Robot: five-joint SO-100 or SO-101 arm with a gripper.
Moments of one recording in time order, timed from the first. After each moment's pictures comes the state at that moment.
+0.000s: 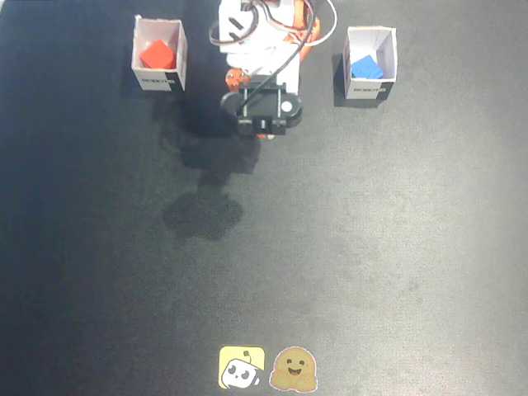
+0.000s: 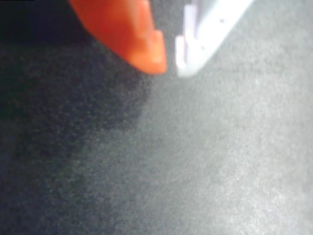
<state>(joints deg) 0.8 176.6 164.8 72.2 84.5</state>
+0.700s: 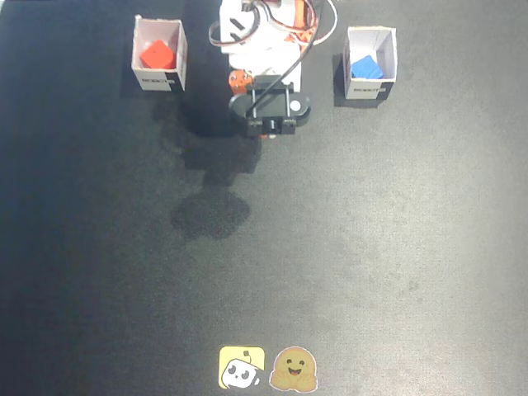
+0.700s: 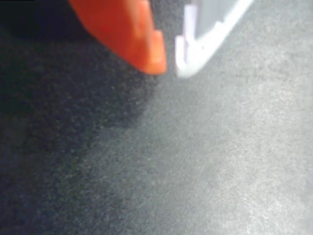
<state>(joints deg) 0.4 176.6 164.9 72.2 82.1</state>
